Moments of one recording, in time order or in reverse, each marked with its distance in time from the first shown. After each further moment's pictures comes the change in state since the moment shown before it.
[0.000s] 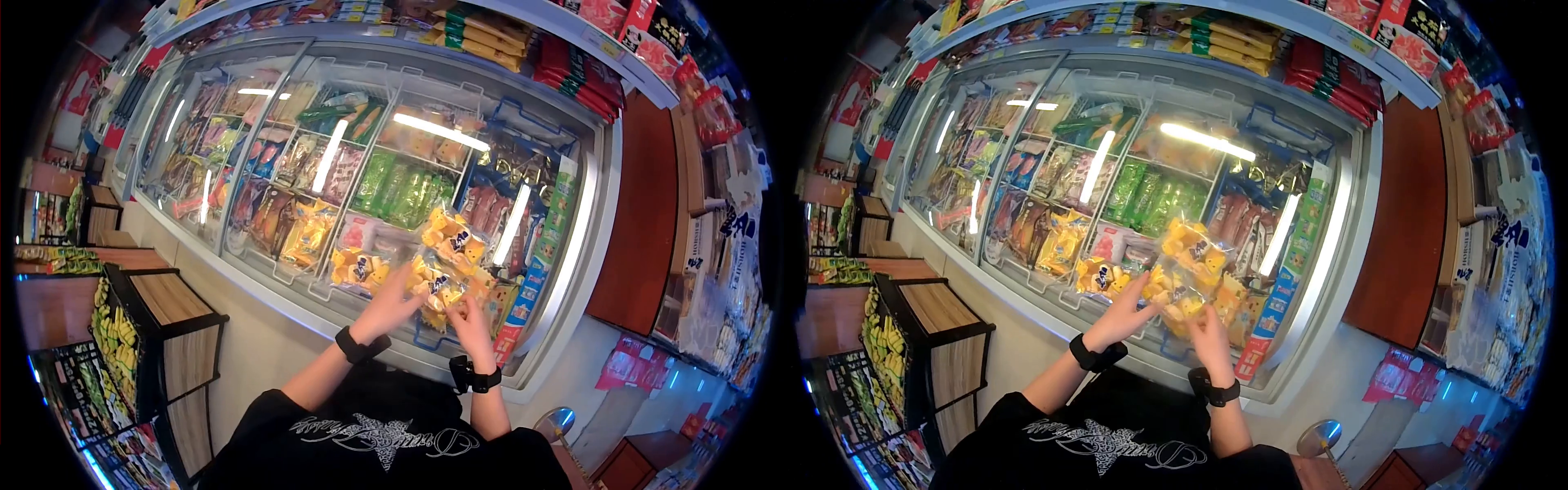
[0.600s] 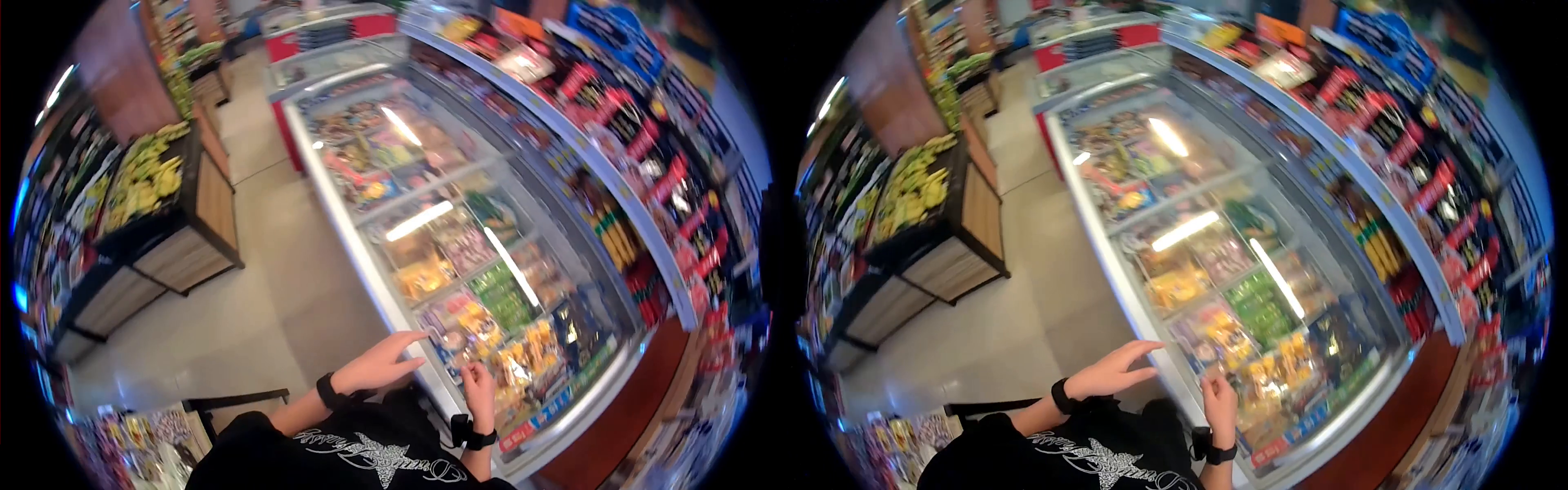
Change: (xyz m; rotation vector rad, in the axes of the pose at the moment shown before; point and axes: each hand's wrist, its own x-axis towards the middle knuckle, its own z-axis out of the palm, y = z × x) left_hand -0.230 -0.010 -0.126 -0.285 0.353 0.051; right_hand -0.061 -0.104 0.095 -0.206 -0.179 -0.428
